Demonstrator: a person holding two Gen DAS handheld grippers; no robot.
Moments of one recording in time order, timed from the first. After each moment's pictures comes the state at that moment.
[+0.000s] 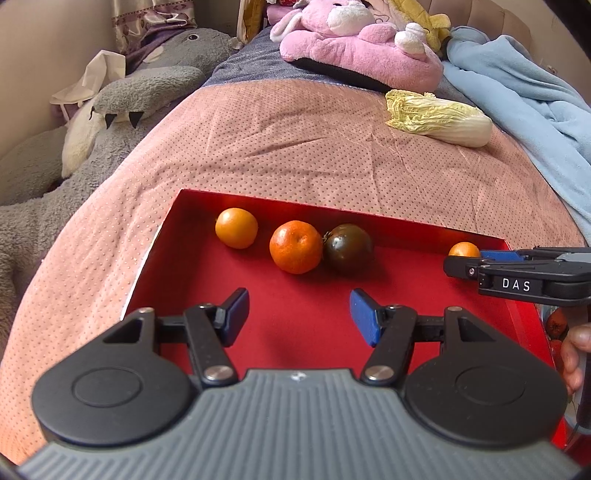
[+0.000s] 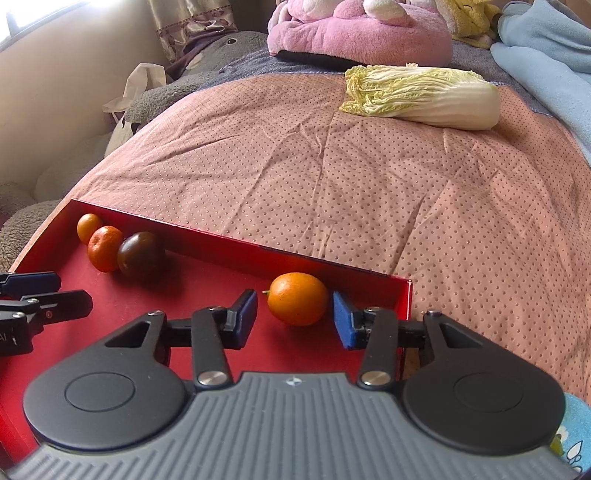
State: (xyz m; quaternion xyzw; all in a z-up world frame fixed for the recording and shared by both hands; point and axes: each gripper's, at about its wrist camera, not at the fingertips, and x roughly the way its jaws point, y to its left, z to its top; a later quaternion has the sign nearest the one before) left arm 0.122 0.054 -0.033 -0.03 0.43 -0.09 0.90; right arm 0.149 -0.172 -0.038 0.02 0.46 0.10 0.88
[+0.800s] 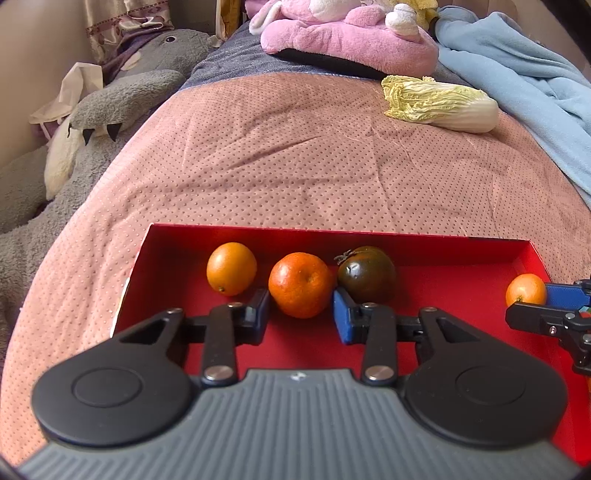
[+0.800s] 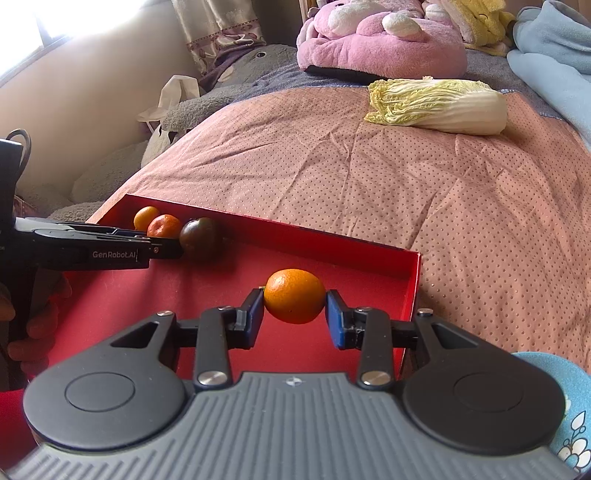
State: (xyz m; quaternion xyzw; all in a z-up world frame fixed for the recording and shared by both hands) left arm 0.162 0.045 -0.048 0.01 0.43 -0.11 0.89; right arm 0.099 -0.179 -0.012 0.05 0.43 0.15 0.89
